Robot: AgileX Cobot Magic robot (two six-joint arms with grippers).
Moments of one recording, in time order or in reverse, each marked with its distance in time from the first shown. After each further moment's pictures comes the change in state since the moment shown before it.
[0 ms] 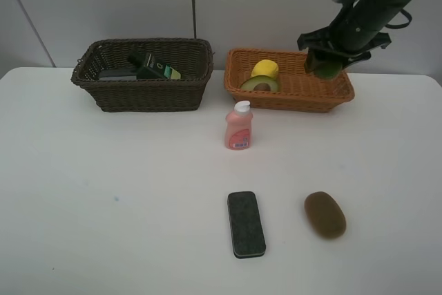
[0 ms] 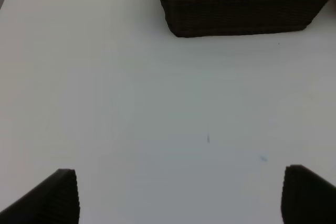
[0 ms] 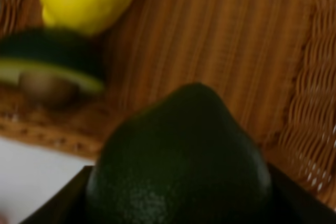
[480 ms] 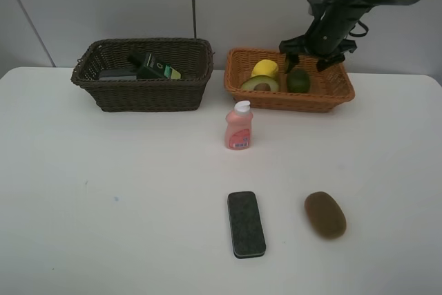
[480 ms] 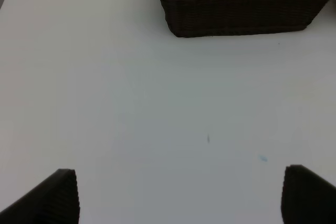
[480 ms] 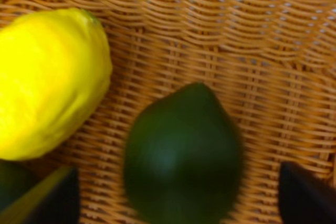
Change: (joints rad) left arm 0.000 0.000 0.000 0.000 -0.001 0.000; right arm -0.007 0.331 -0.345 -0.006 0.046 0.000
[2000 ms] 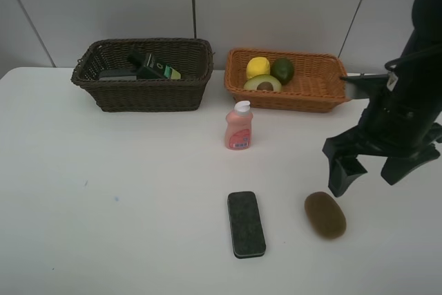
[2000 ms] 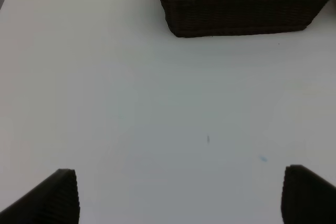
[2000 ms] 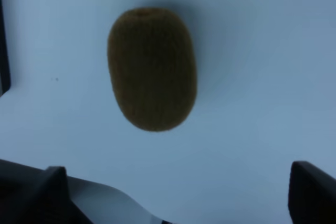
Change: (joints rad) left arm 0.000 0.000 0.000 0.000 0.000 0.000; right arm 0.215 -0.752 0.969 0.049 0.308 0.111
